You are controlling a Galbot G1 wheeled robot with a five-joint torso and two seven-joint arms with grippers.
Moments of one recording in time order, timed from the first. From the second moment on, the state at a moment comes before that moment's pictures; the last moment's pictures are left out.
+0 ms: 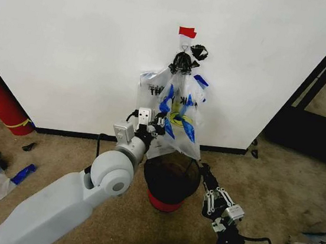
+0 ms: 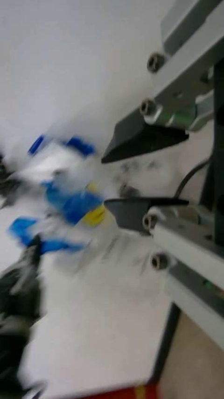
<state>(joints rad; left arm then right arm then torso) 0.67 -1.00 0.20 -2.12 -0.98 0.23 -0.63 -1.80 1.37 0.49 2.15 0.02 0.44 -0.13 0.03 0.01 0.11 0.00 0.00</state>
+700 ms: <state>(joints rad) 0.60 -1.07 0.32 -2.08 -0.98 0.23 -0.62 -1.56 1.01 0.52 2.30 -0.01 0.09 0.04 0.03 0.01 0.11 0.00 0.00</state>
